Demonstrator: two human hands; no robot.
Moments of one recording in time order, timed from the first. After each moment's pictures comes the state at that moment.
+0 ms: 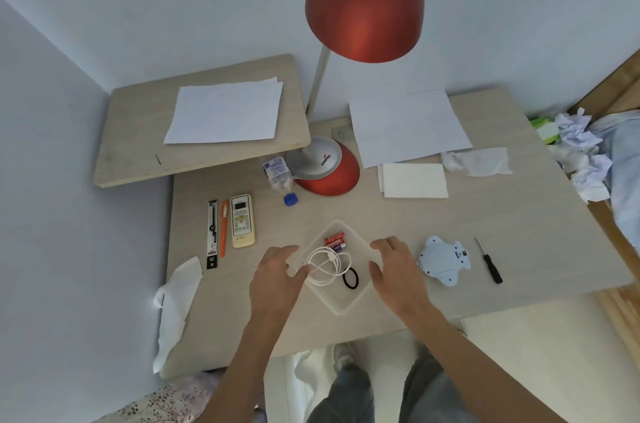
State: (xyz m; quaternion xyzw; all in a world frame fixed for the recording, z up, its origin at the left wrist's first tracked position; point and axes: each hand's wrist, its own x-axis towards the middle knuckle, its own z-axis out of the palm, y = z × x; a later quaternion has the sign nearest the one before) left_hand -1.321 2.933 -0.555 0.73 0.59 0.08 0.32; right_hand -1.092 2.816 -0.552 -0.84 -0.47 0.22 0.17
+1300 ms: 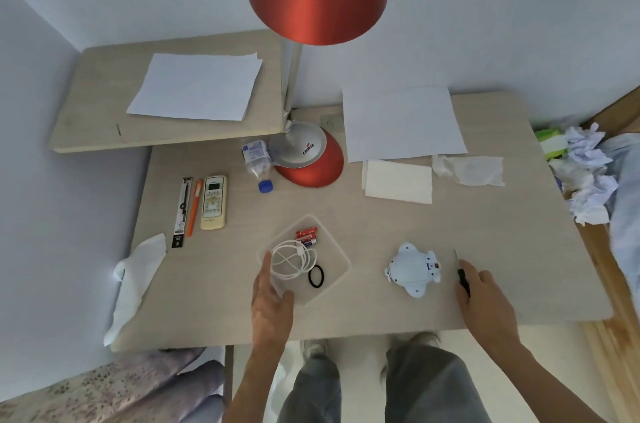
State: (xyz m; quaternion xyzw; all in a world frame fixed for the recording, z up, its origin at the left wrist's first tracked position) left_hand -1.272 2.834 -0.599 0.55 0.69 0.19 0.42; right_hand -0.895 2.676 -0.624 -0.90 -0.37 0.20 0.06
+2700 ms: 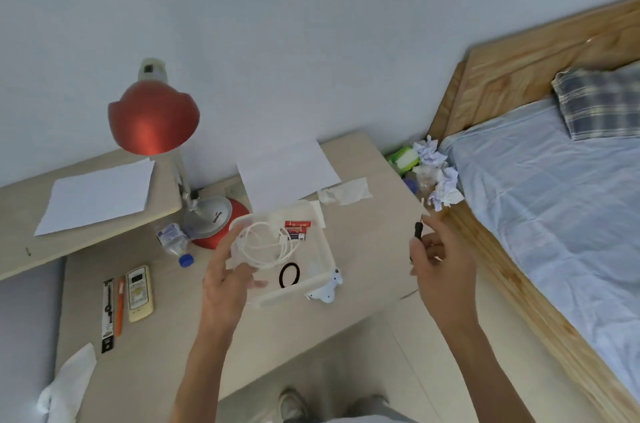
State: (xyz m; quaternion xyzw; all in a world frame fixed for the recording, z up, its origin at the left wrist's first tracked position) left_hand -1.167 2.848 -0.364 0.61 0.43 0.28 0.60; right_hand -0.932 2.629 -0.357 -0.81 -0.17 0.09 0.56
